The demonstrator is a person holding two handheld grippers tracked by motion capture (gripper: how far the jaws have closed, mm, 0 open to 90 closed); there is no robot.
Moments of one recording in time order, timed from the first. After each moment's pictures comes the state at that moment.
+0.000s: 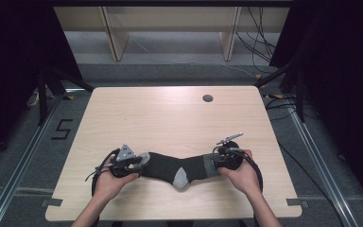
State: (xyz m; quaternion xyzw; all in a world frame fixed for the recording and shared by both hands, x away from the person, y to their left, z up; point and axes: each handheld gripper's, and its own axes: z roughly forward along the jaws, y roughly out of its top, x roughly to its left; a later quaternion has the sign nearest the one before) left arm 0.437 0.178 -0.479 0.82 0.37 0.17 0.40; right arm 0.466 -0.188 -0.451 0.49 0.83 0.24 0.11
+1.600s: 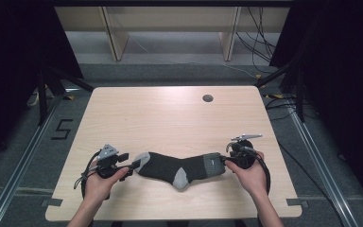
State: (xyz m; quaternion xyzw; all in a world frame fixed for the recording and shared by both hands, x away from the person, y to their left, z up) left arm 0.435 0.205 -0.482 0.73 0.47 0.15 0.46; right arm 0.465 -0.221 -0.449 0.55 0.78 0.29 0.10
